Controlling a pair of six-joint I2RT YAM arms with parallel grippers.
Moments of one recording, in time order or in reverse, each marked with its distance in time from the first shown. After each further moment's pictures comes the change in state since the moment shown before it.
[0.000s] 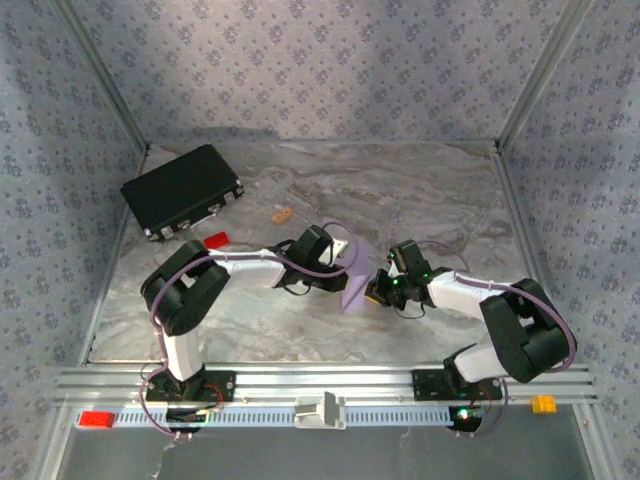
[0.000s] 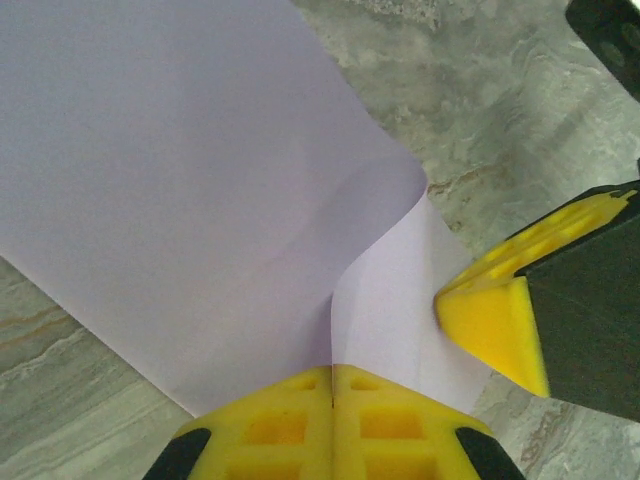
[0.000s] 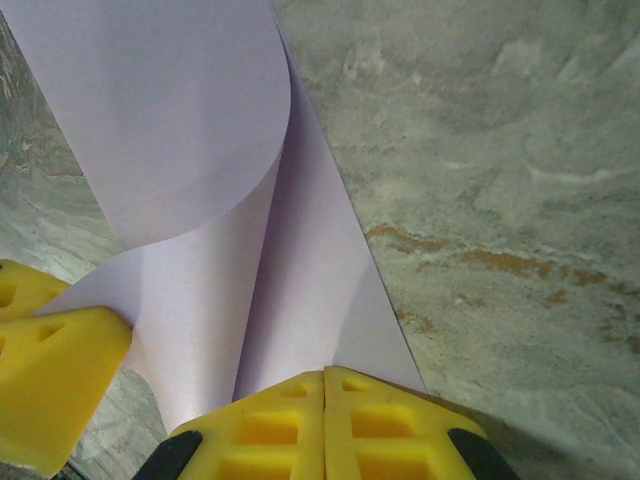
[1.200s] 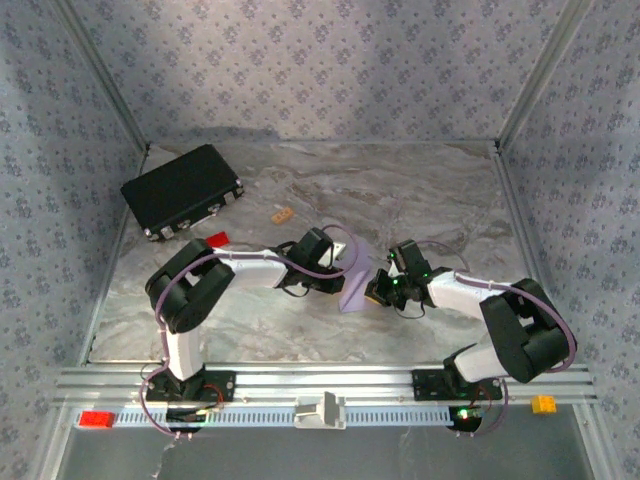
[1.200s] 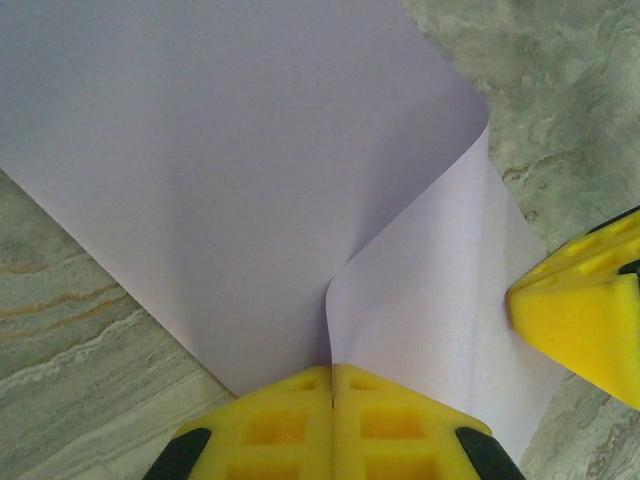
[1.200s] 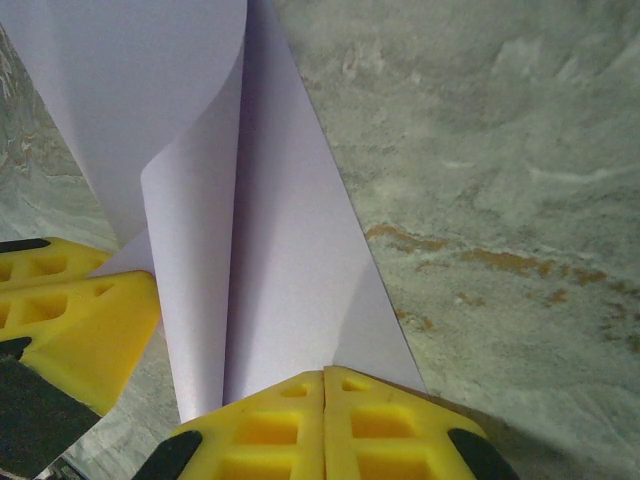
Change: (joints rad) left arm 0.000 0.028 0.000 -0.022 -0.043 0.007; right arm 0.000 0.000 0.002 -0.003 0.000 0.000
